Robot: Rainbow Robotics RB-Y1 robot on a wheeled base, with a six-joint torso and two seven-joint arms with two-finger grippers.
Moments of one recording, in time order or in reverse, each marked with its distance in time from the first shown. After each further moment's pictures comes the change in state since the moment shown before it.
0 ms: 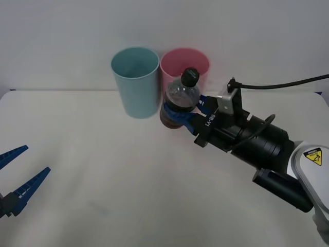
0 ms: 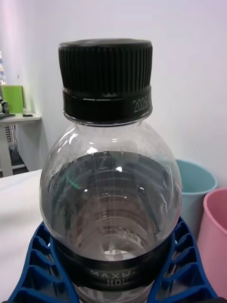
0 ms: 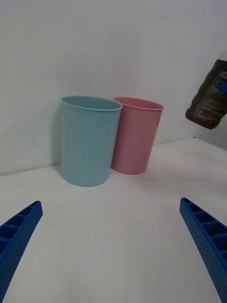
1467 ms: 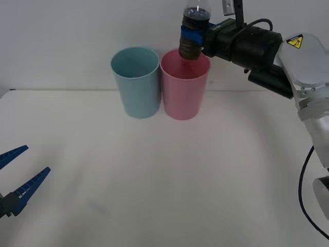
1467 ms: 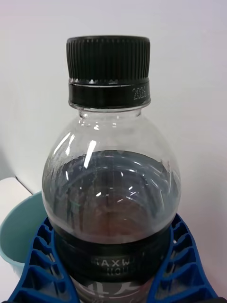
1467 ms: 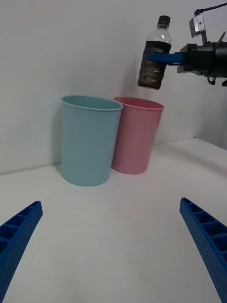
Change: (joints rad) right arm -0.718 -0.015 -0.109 0.790 0.112 -0.053 -0.269; left arm 0.000 0.000 0.000 0.000 0.000 0.000 0.000
